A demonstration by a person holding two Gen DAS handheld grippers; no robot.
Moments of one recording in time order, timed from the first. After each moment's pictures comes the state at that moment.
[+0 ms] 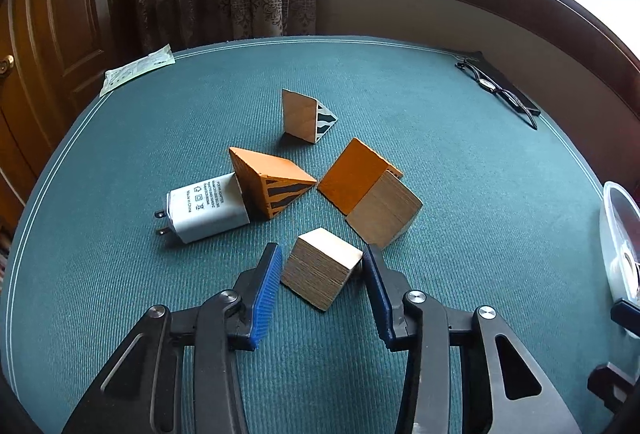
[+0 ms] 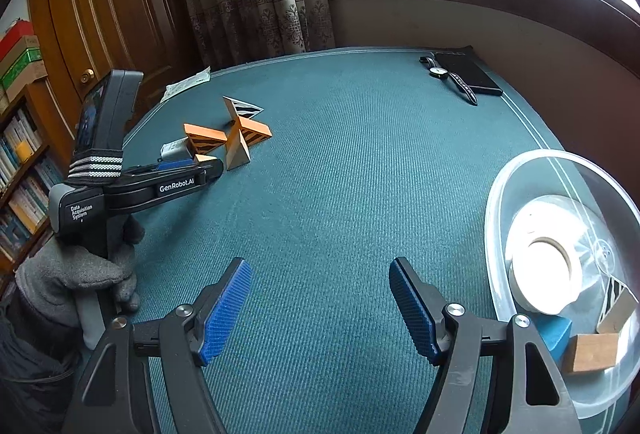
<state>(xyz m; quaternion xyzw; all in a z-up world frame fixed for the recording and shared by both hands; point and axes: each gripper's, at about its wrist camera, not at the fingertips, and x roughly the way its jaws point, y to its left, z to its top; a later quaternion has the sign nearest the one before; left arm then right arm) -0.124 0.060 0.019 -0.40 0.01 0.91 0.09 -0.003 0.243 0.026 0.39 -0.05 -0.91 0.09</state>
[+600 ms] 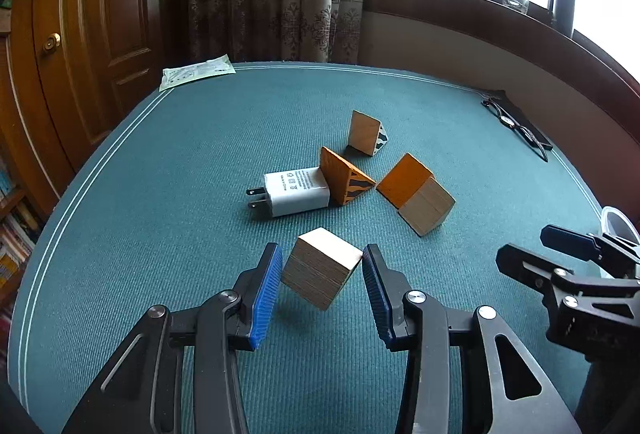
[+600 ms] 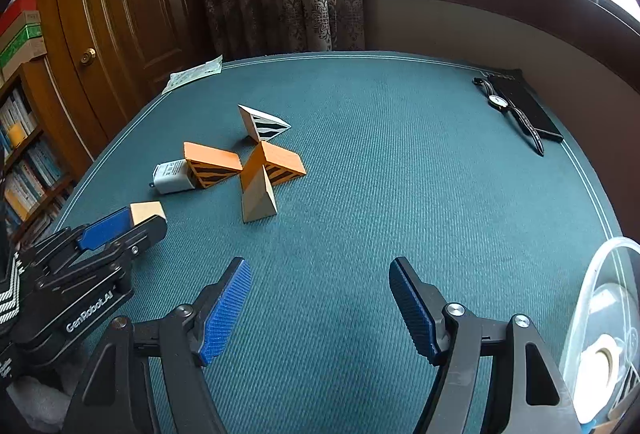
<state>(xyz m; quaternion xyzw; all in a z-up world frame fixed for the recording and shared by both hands) -0.079 0.013 0.037 -0.36 -0.02 0.93 0.04 -0.086 0.188 0.023 0.40 -0.01 -0.91 0.11</state>
